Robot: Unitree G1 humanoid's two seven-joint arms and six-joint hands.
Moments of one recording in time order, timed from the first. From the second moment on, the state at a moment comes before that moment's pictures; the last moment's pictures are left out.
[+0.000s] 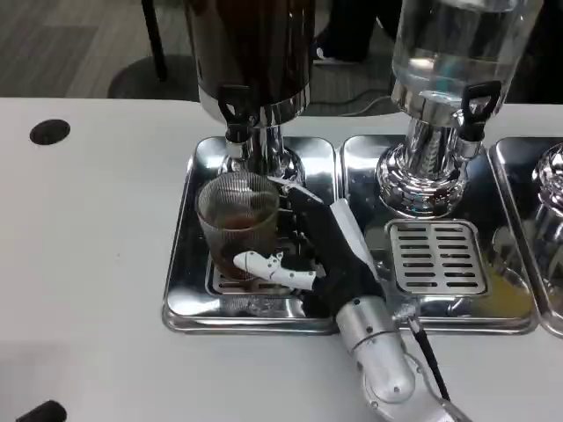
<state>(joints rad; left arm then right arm) 0.68 0.54 0.39 0.05 0.44 -0.70 0.14 -0.49 0.10 0.23 1.04 -0.29 -0.57 -0.27</state>
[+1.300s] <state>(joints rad) 0.66 0.54 0.34 0.03 0.45 -0.70 0.14 -0.28 0.03 0.19 0.74 -0.29 -0.56 -0.23</state>
